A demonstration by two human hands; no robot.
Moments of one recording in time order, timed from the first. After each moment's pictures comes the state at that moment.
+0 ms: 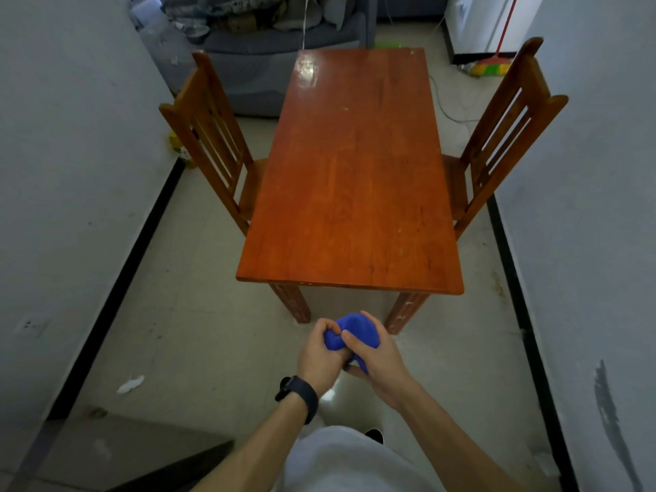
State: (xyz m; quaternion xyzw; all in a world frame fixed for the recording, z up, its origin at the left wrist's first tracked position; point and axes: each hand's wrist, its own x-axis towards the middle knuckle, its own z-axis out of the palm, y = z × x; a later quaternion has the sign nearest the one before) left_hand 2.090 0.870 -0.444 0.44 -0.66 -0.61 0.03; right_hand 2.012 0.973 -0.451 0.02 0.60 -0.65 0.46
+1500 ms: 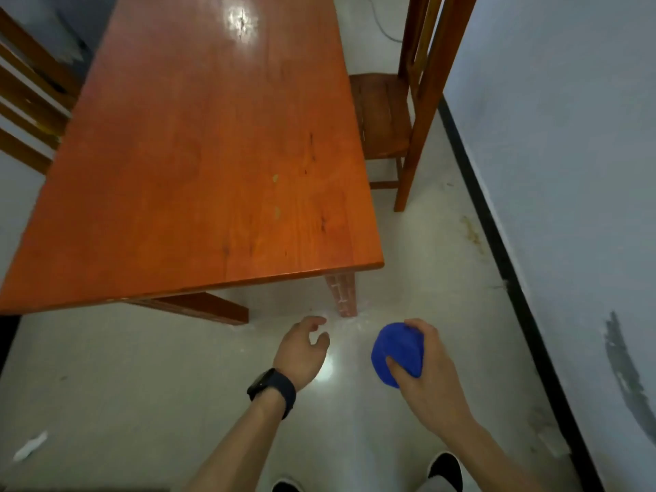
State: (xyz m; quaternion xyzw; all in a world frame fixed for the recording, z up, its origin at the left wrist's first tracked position) left_hand 1.900 0.957 -0.712 0.37 -0.81 -0.42 -0.16; right_hand 1.842 1.175 -0.711 -0.10 0.84 -0.48 0.23
